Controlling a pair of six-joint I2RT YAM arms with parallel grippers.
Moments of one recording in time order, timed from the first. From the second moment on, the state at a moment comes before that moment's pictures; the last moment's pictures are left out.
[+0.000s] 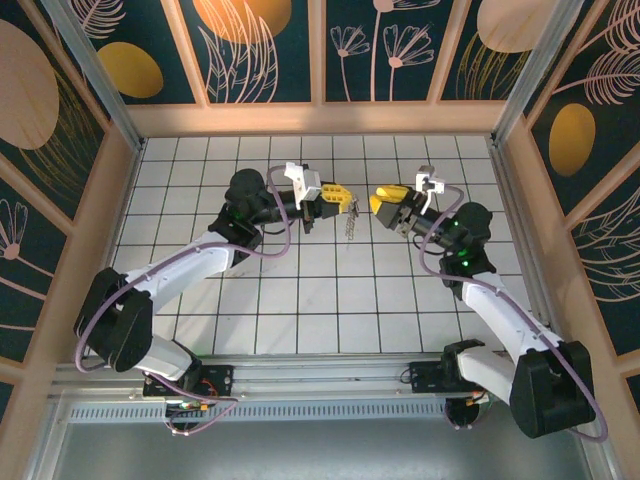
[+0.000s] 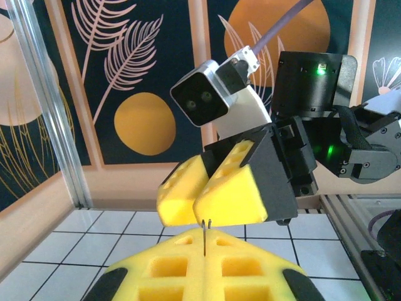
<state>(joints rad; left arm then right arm) -0.64 1.49 1.01 0.62 0.82 -0.03 0.25 1.04 0.58 0.66 -0.79 0.54</state>
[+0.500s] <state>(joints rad) -0.64 1.60 1.03 0.73 0.89 -0.20 0.21 1.07 0.59 0.67 -0.88 0.57</state>
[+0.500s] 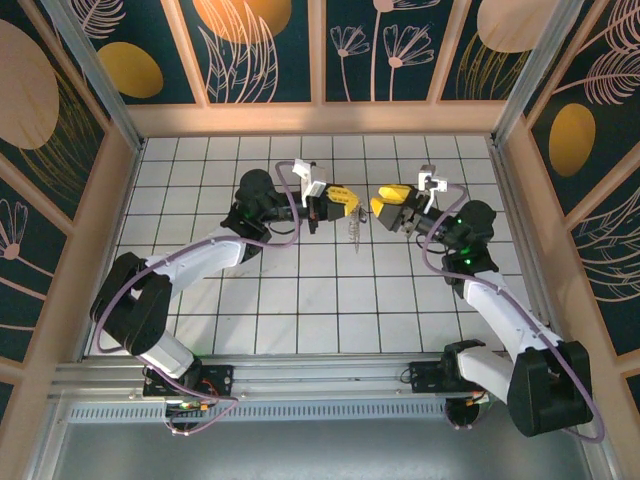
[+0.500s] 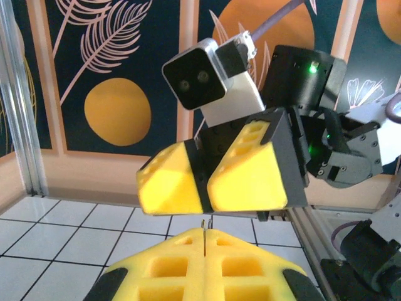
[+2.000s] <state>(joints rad) -0.64 1.63 1.07 0.86 0.94 -0.37 0.26 1.17 0.63 0.88 -1.00 0.68</state>
